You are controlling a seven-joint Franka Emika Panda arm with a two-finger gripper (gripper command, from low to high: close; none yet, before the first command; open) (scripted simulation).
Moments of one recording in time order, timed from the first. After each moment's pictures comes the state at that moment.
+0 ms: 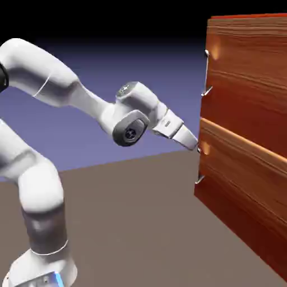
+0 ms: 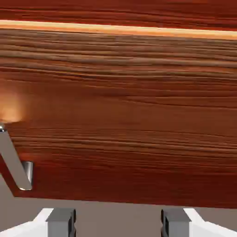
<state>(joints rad) -0.04 -0.58 0.05 -2.77 0.12 3.04 0.78</state>
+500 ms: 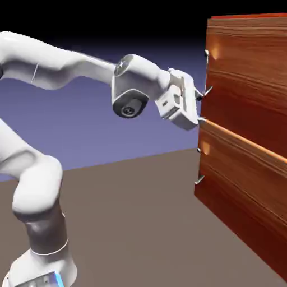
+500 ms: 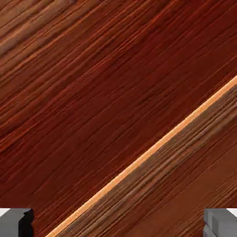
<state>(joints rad) -0.30 -0.63 0.33 -2.57 0.77 3.06 1.01</state>
